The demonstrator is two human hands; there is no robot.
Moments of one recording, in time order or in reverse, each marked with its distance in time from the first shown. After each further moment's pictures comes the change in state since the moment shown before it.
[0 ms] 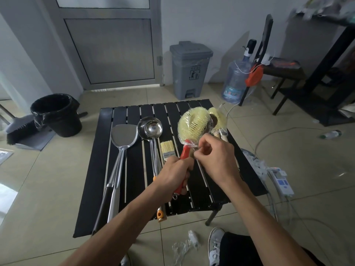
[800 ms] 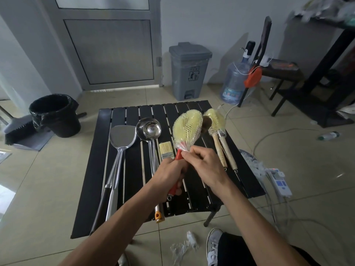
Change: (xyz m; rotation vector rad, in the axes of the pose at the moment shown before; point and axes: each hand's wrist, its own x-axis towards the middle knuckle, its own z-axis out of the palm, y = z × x) left_hand 0.005 -0.003 -0.006 -0.006 0.030 -0.026; right_hand -0.010 -0.014 0.007 0.456 -0.315 0.273
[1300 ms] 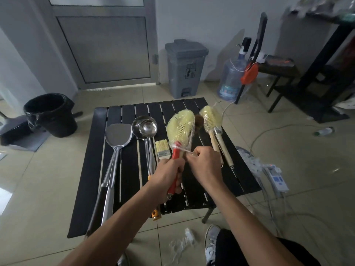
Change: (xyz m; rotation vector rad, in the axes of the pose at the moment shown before) left_hand -0.001 -0.009 0.006 -0.128 -0.032 -0.046; right_hand 0.010 0.023 0.012 -0.329 0.302 0.118
